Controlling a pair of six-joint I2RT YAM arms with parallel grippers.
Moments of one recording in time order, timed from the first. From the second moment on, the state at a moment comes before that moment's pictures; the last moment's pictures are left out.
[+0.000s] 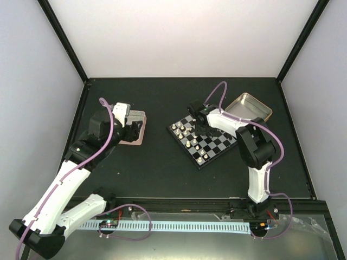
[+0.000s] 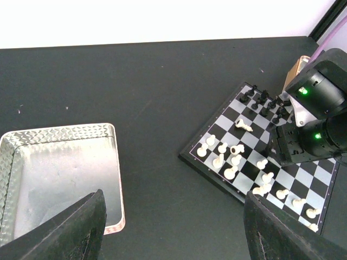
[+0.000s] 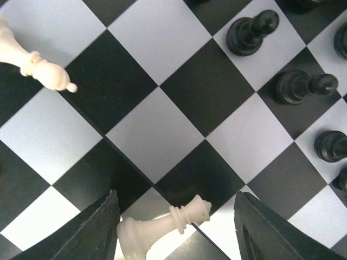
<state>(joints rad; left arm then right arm) -0.44 0.84 0.98 -0.64 -0.02 -0.24 0.58 1.98 1.40 -0.80 0.29 0.66</state>
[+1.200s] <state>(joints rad) -0.44 0.84 0.98 -0.64 -0.02 -0.24 0.58 1.89 1.25 -0.74 0.29 0.77</state>
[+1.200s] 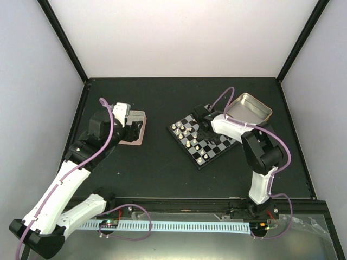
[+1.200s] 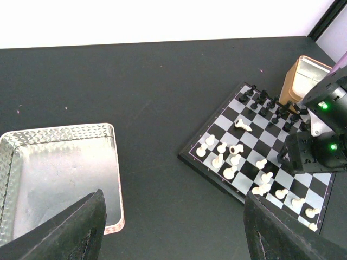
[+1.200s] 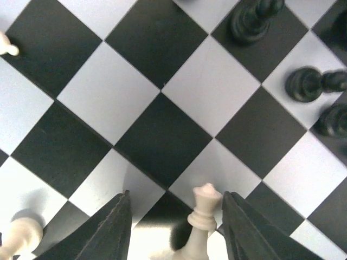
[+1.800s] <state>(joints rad) -0.44 0.83 0.98 -0.64 -0.02 -0.24 0.63 1.81 1.16 -0.78 0.26 0.78</state>
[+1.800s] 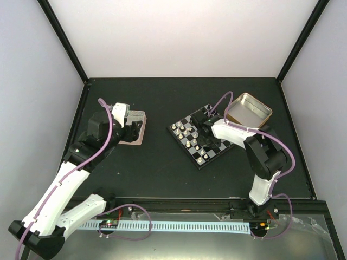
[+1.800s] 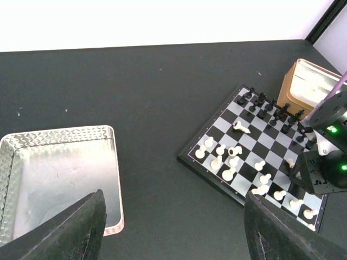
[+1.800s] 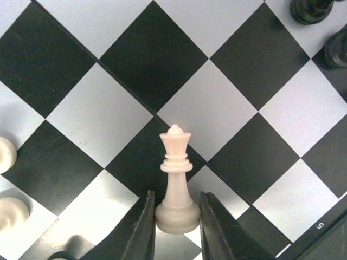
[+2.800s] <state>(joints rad) -0.43 1.06 0.96 -0.35 0.50 -0.50 0.63 1.26 0.82 -0.22 0.11 0.33</state>
